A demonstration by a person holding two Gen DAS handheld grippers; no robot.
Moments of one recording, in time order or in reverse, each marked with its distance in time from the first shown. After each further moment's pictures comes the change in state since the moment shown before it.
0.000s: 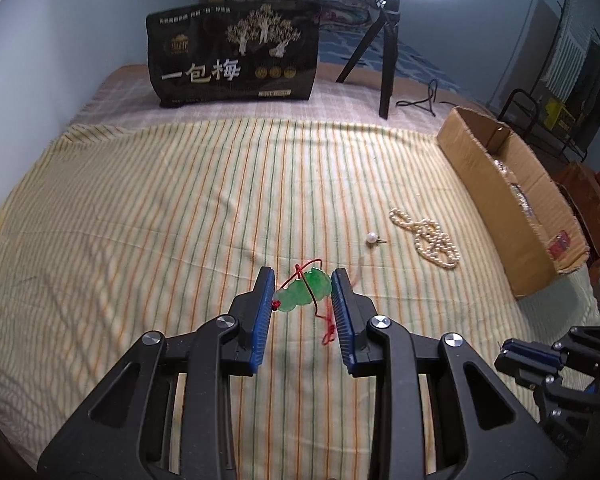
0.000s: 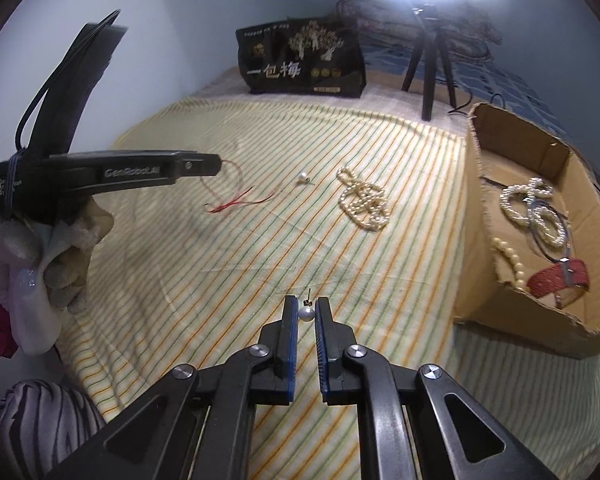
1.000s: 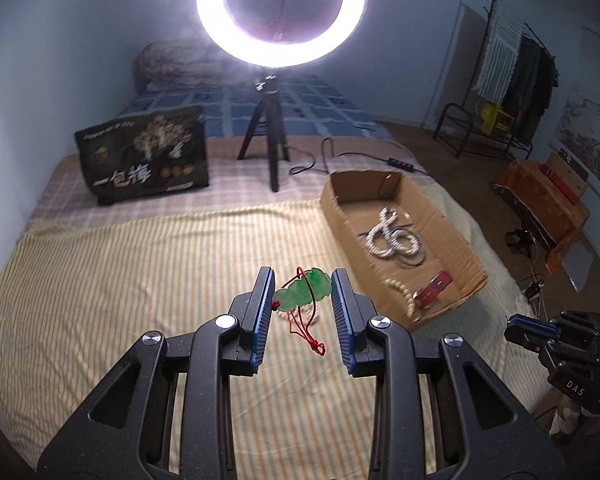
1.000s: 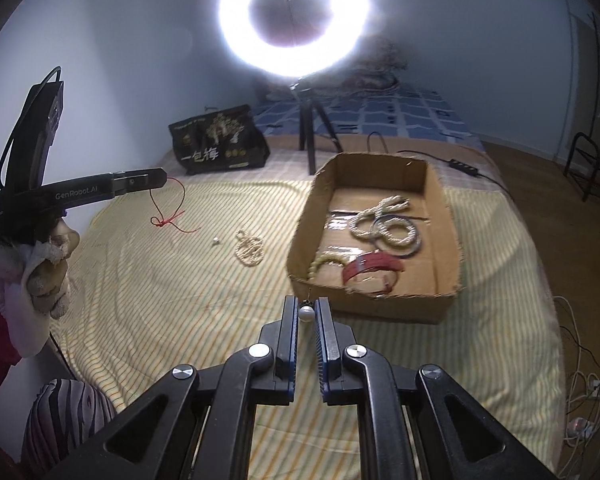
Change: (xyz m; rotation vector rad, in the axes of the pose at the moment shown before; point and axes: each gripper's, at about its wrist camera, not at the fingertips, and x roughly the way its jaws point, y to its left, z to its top) left arm -0.079 -0.100 0.047 0.145 -0.146 -0.165; right arm -0.135 -0.081 -0.024 0.175 -0.184 -0.137
